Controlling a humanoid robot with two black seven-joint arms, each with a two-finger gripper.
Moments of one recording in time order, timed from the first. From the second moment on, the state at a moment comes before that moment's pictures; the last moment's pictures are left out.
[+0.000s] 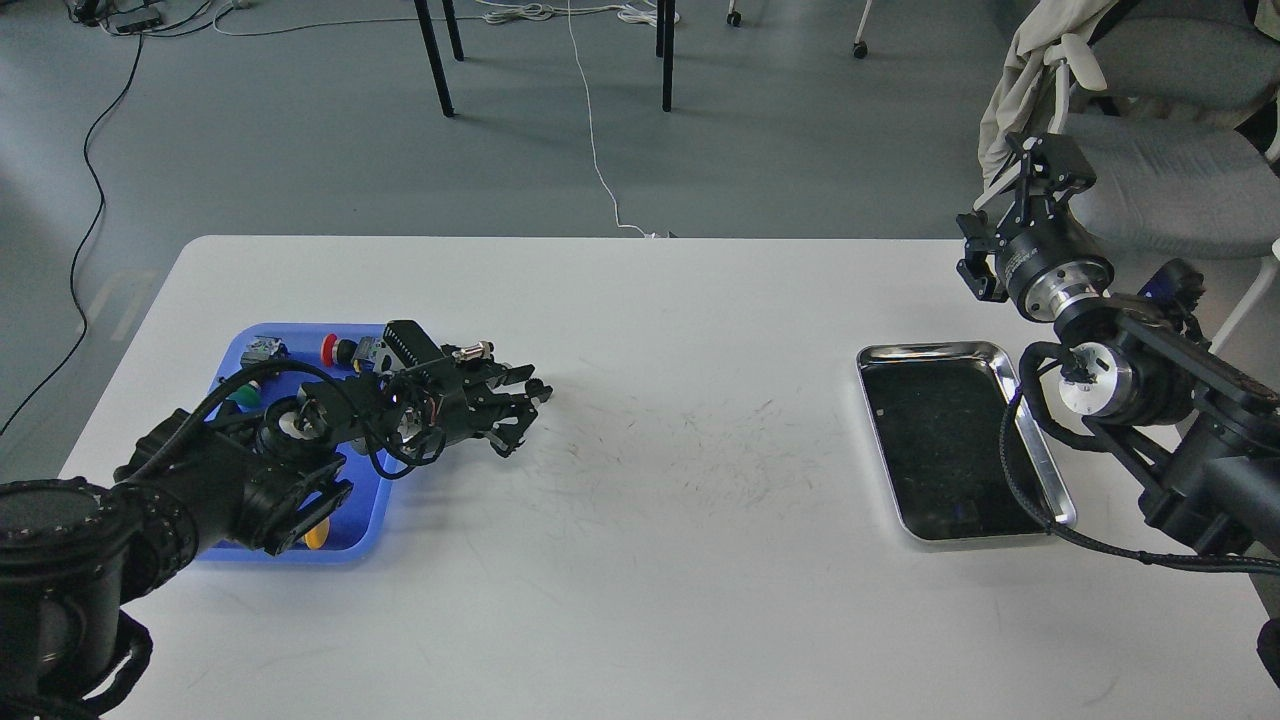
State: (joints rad) left arm -0.85 0.13 0.04 -0.37 1.86 0.28 -0.49; right arm 0.75 -0.44 0.62 0.88 -0.15 -0.10 0.29
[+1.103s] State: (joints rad) left arm -0.93 0.24 0.03 -0.53 1.68 0.10 -0.49; right arm 0.73 -0.44 0.62 0.88 -0.16 -0.10 0.29
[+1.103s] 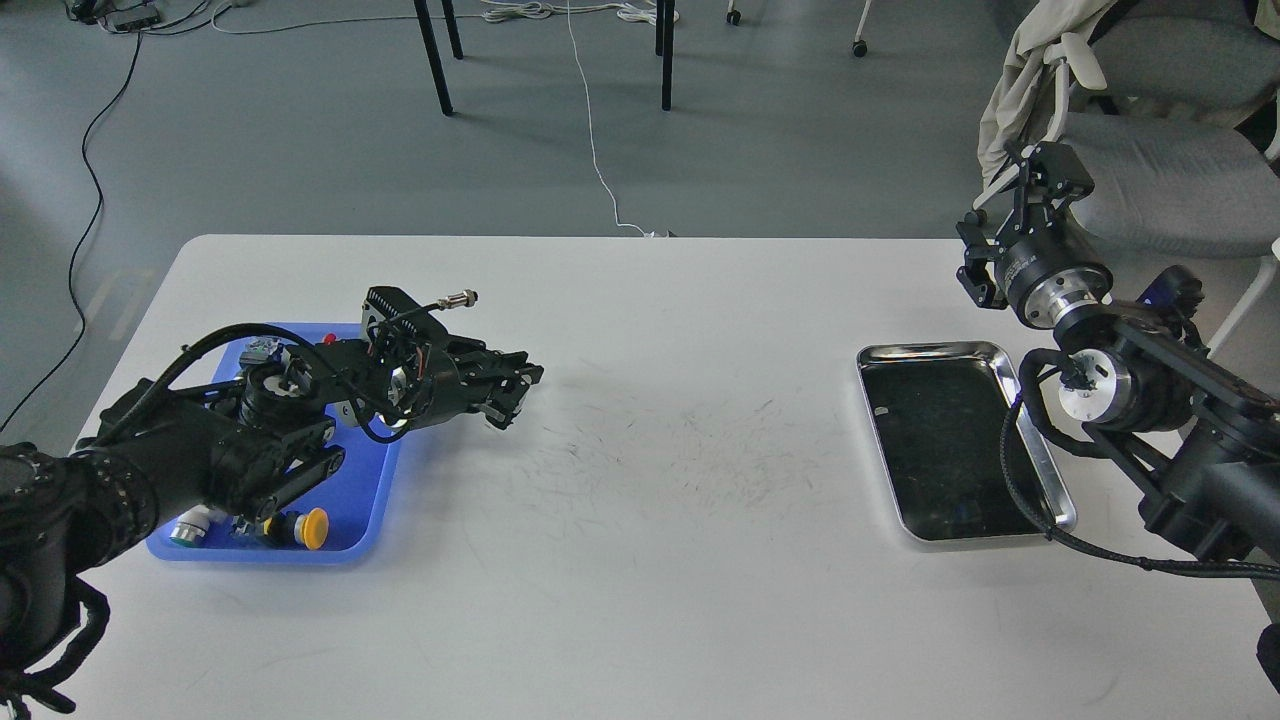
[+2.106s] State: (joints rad) left arm -0.88 0.84 0.03 -0.89 1.58 0.04 -0.49; right arm 0.74 -0.44 0.59 0.88 -0.18 -0.10 0.29
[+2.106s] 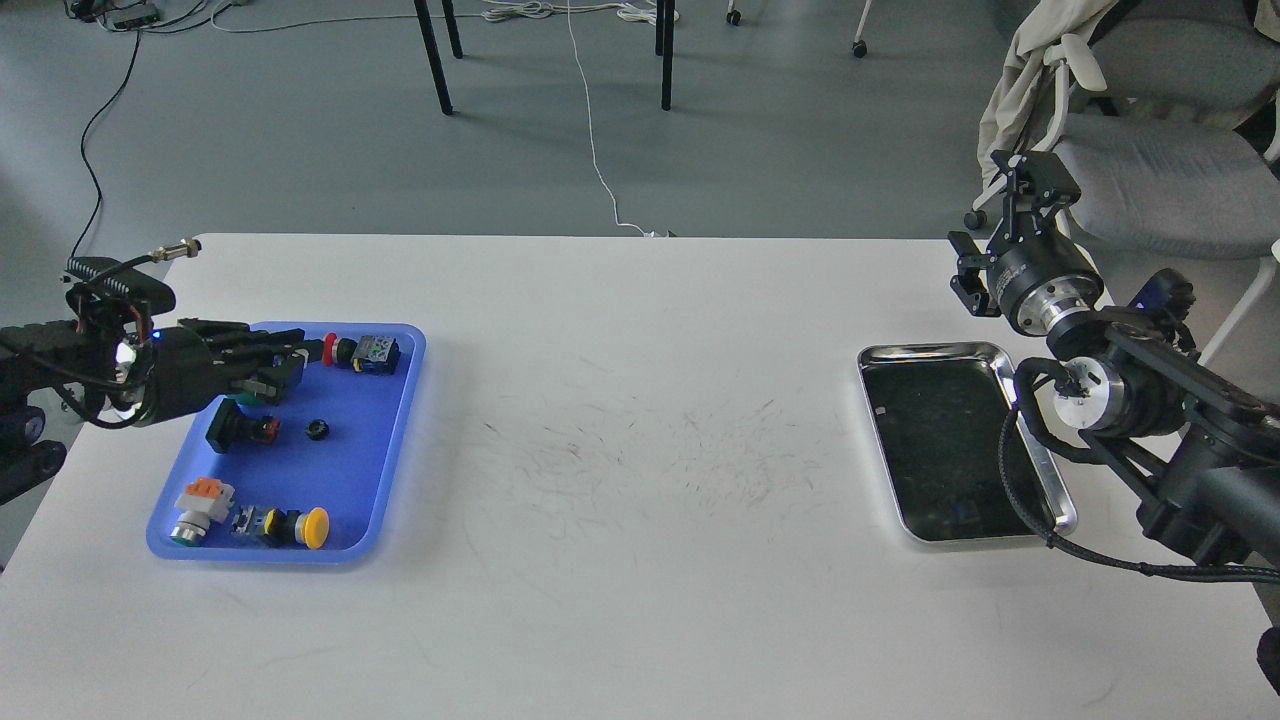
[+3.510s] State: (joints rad) left arm -0.72 0.91 0.02 -1.05 1.45 0.04 -0.49; right arm 0.74 -0.44 0.56 0.86 -0.18 -0.09 0.29
